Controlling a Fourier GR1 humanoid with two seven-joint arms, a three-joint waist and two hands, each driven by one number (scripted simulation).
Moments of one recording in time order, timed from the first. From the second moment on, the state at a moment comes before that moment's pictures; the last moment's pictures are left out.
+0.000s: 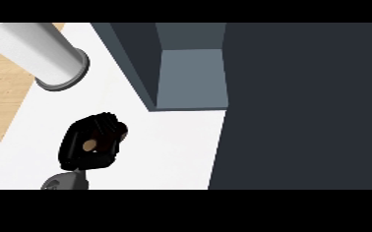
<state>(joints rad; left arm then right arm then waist) -0.08 0.06 0.15 -1.22 0.08 -0.40 -0.61 0.00 -0.39 0.58 -2.50 0.04 -0.49 0.45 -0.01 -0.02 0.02</state>
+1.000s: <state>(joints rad) 0.02 0.01 -0.30 -1.51 0.14 0.07 -0.37 0.13 -0.47 0.60 -2.51 0.04 -0.49 0.33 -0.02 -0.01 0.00</state>
